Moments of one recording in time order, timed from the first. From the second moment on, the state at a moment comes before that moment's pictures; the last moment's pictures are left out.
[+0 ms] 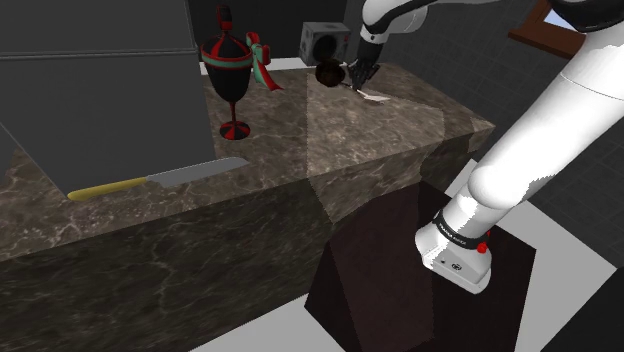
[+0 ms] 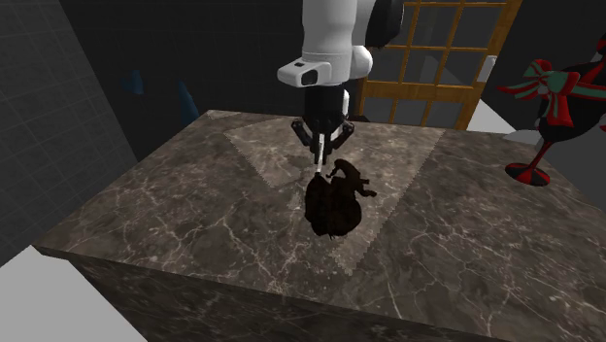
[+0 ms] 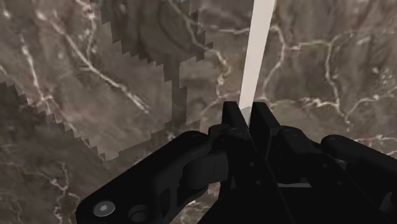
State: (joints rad) arm -0.17 -0.01 -0.16 -2.14 0.00 2.19 0.02
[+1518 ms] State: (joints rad) arm -0.11 -0.11 -0.08 -2.03 -0.02 1.98 0.18
